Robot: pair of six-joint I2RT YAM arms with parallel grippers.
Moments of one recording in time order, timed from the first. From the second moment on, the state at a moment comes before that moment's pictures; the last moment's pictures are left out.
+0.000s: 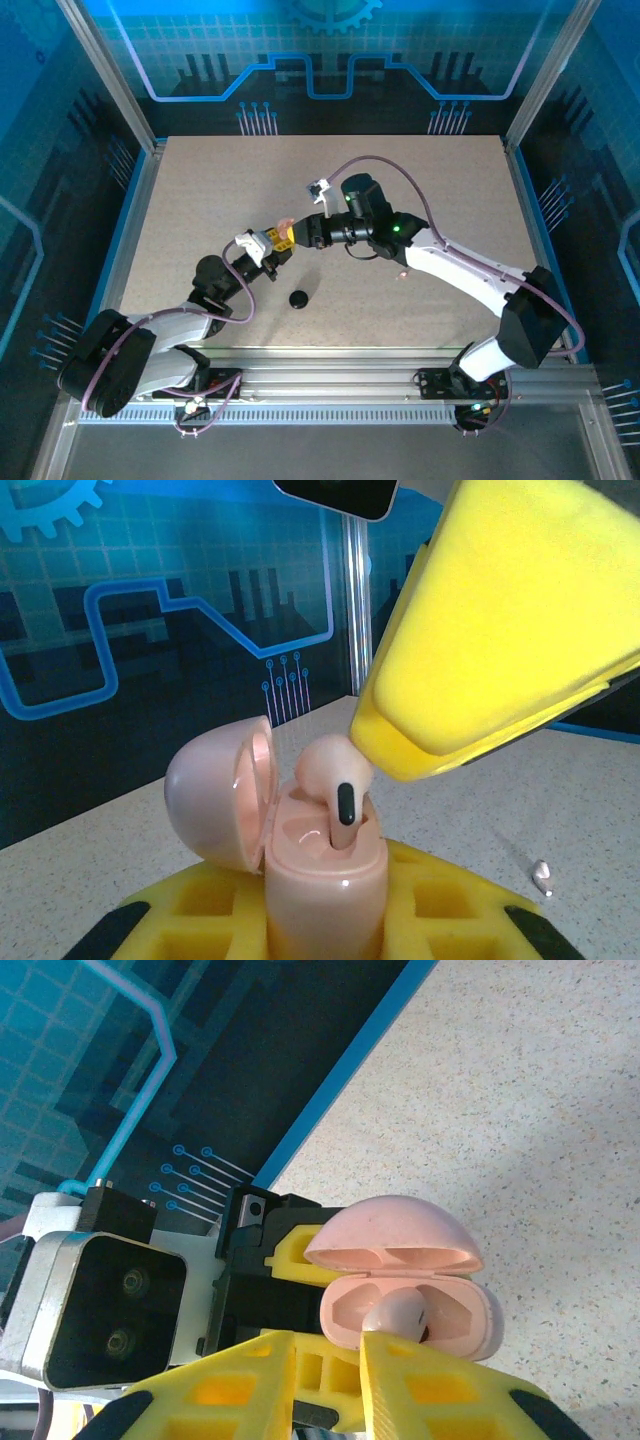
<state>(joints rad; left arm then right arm) -0.42 1.22 0.22 1.13 0.37 0.04 0.75 1.51 1.21 -0.17 -0.54 0.57</state>
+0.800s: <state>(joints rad) -0.42 1.16 0.22 1.09 0.35 0.05 0.75 1.52 1.24 -0.20 -0.53 0.53</state>
